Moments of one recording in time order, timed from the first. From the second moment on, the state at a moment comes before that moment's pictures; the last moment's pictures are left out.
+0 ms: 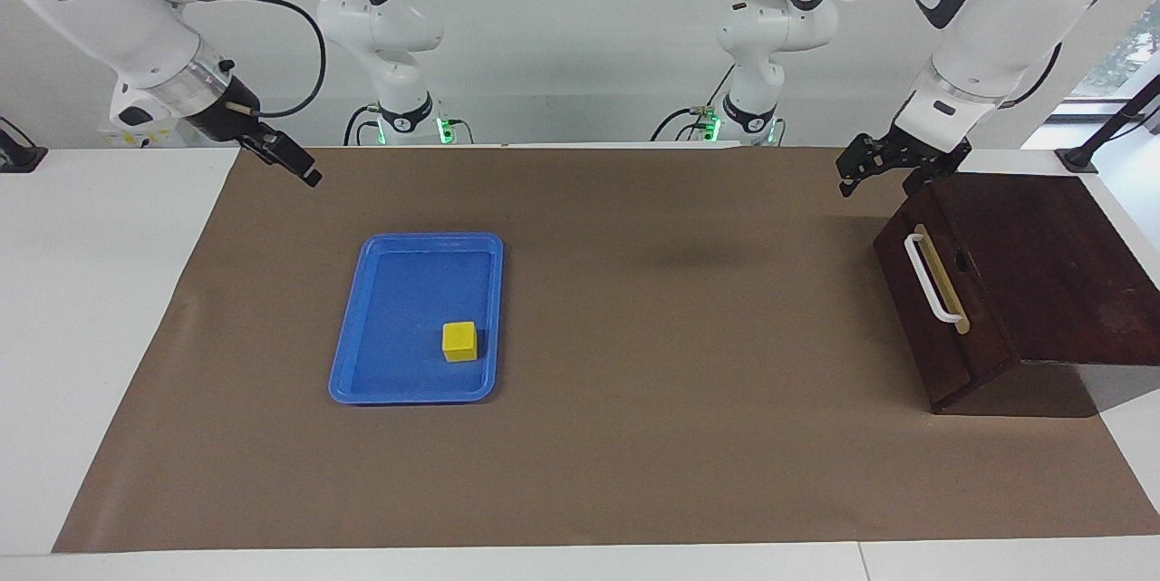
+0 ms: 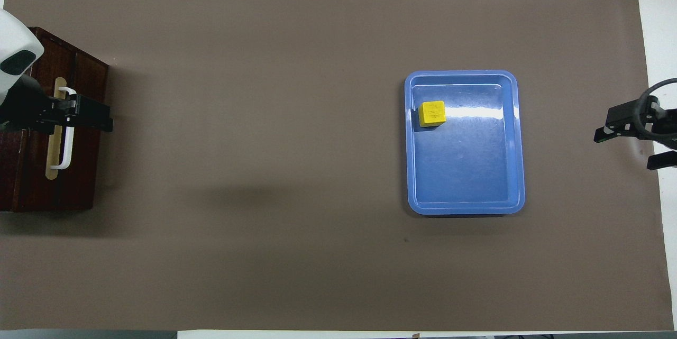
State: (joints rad) left arm 0.02 0.01 -0.14 -1.62 -0.02 1.57 -0.06; right arm -0.14 -0.01 0.00 -1.75 0.30 1.52 0.65
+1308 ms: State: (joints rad) left arm 0.02 0.01 -0.14 -1.62 -0.02 1.57 -0.06; right arm -0.04 0.40 0.01 -1.86 0.86 2.02 0.96
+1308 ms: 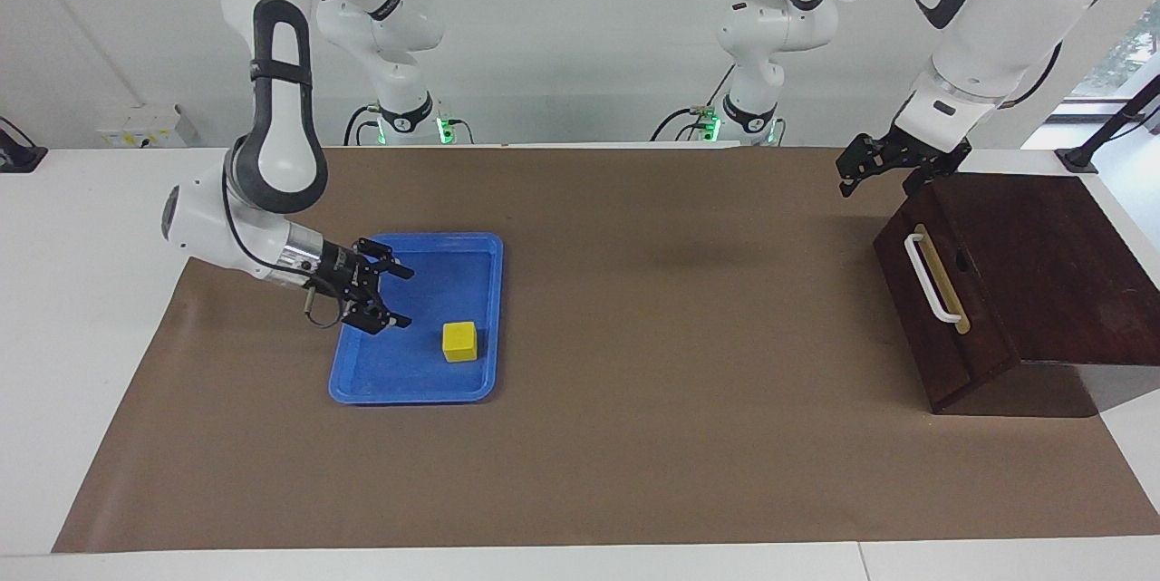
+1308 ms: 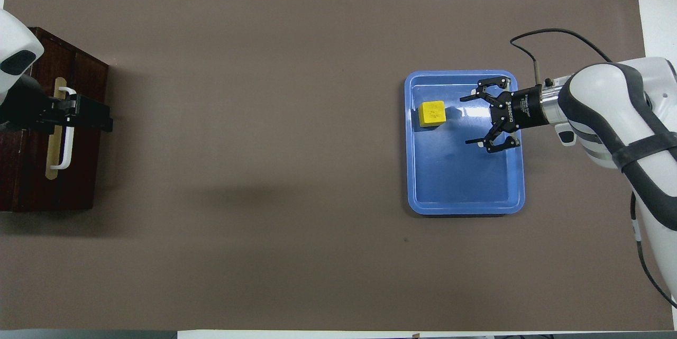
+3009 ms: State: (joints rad) left arm 0.02 0.02 -0.14 -1.67 0.13 1.72 -0.06; right arm 0.02 0.47 0.01 -1.84 0.93 2.09 0.93
